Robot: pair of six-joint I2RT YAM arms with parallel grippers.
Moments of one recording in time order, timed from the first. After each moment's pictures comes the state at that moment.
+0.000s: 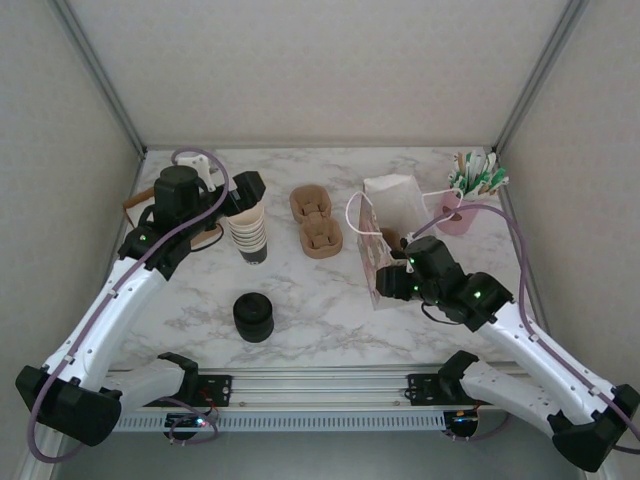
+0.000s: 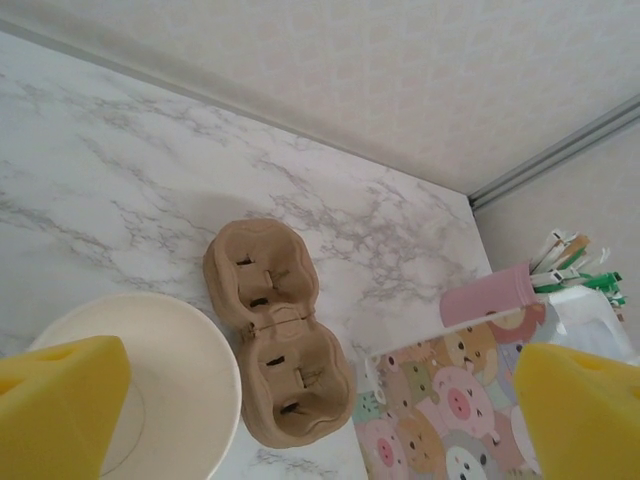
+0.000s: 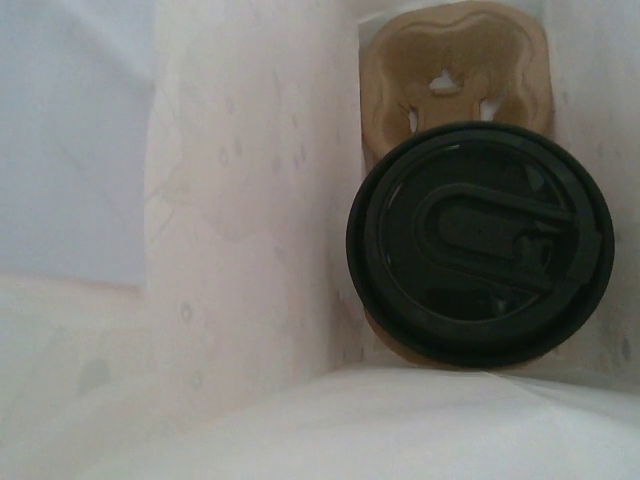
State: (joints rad) left arm -0.30 1.11 1.15 -0.42 0.12 -0.63; right arm 0.73 0.87 0.88 -0.87 0.09 0.56
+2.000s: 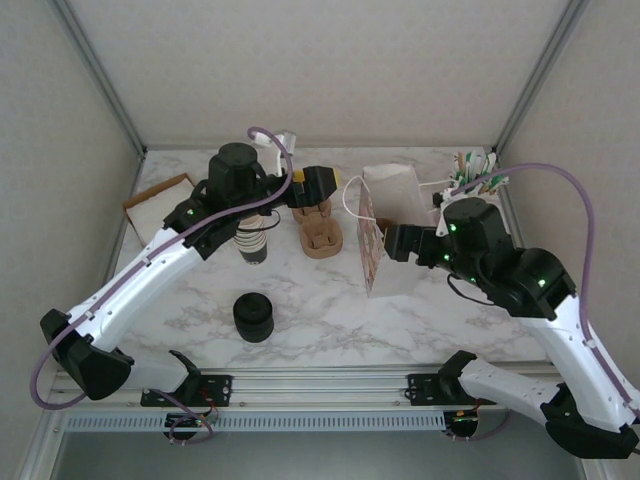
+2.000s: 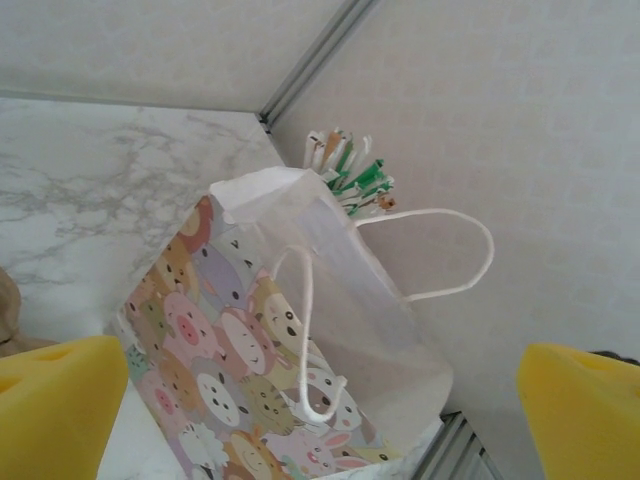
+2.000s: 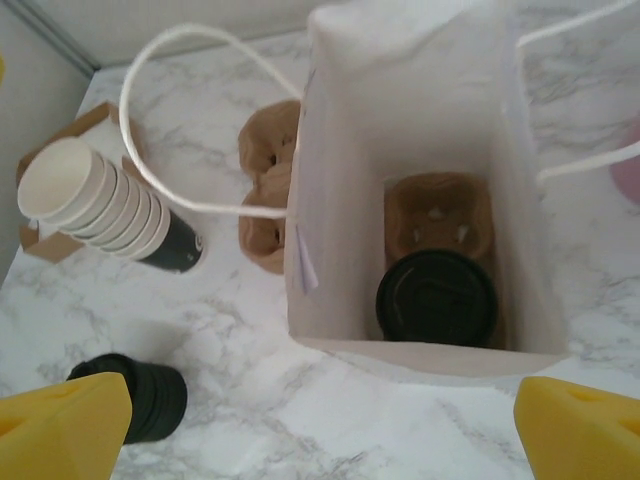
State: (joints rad) left arm -0.63 1.34 1.44 -0.34 0.27 -0.63; right arm 0.73 0.96 1.48 -1.18 0.20 0.56
